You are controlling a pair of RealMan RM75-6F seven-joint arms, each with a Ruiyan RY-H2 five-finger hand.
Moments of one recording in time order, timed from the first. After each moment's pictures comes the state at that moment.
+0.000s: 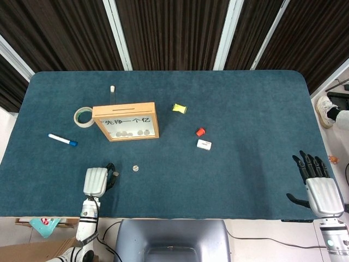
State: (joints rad) left arm -0.40 -1.97 -0.17 -0.93 1.35 1.31 0.23; right arm 0.08 -1.12 0.05 -1.61 -1.51 1.46 -0.11
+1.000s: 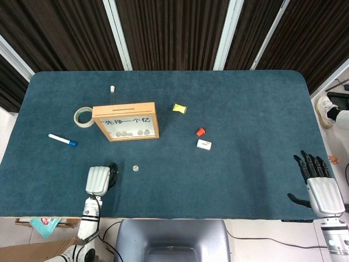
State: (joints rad) left arm -0.42 -2.00 -0.17 -0.87 1.37 1.32 0.17; right arm 0.08 -1.12 0.05 -1.62 -1.50 1.46 -0.11
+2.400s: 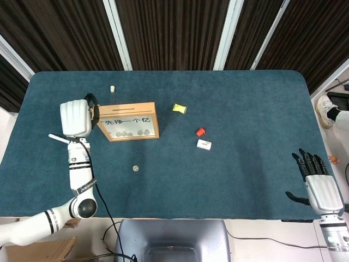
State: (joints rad) left arm -0.77 -1.63 -0.62 -1.45 0.98 1.36 0.75; right arm 0.10 -1.11 0.06 -1.62 -1.48 1.43 -0.08
